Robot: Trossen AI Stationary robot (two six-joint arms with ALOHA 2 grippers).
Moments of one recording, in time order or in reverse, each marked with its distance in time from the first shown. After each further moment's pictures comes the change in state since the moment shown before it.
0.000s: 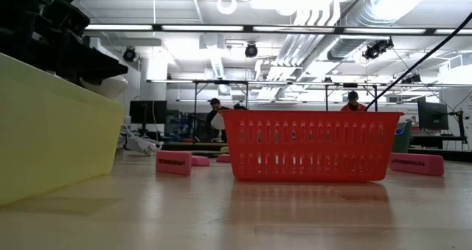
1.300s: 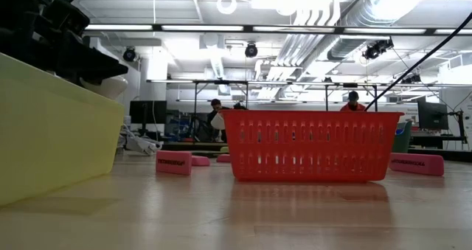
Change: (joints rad) left arm 0.000 0.000 0.000 0.000 -0.003 0.000; right arm 0.002 0.001 0.002 0.005 0.013 0.000
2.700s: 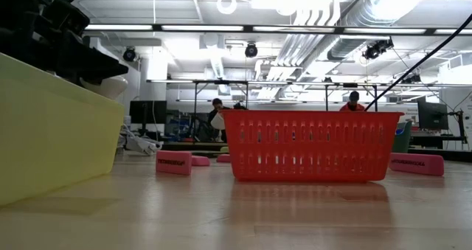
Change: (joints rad) left arm 0.000 0.000 0.000 0.000 -0.001 0.000; right arm 0.000 -0.006 0.041 -0.025 0.009 0.007
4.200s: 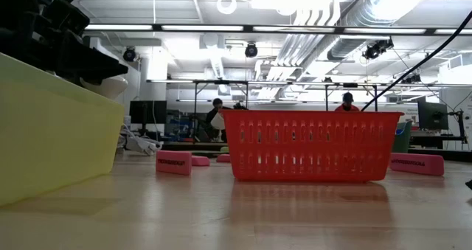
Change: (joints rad) left arm 0.000 0.000 0.000 0.000 0.004 0.000; right arm -0.124 -0.009 0.175 -0.271 0.073 -0.045
